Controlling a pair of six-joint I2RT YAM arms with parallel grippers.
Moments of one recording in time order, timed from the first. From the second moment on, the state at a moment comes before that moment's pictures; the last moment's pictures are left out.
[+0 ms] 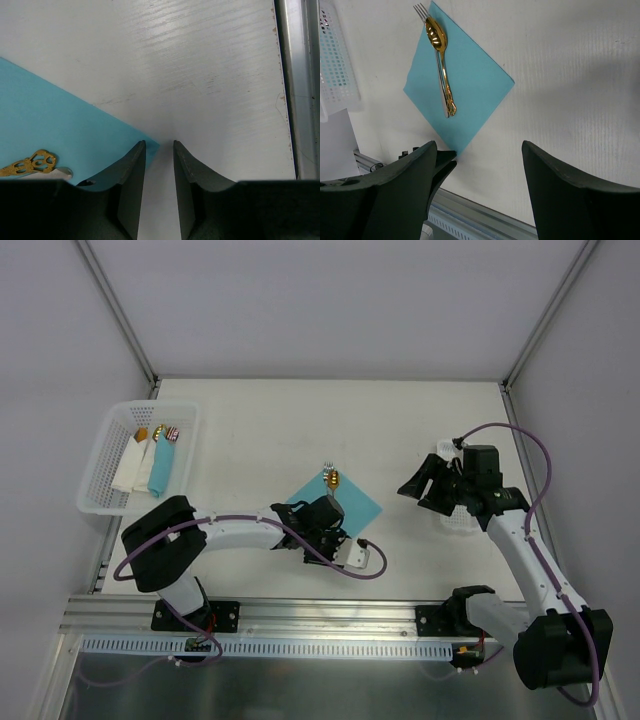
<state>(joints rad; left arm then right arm) -1.05 1.62 0.85 -0.30 0.36 0.74 0.14 1.02 0.79 -0.60 -0.38 0.58</state>
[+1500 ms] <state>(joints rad) -0.99 1.61 0.96 -0.34 0.42 0.65 0.13 1.11 0.78 -0.58 -0.46 0.55</state>
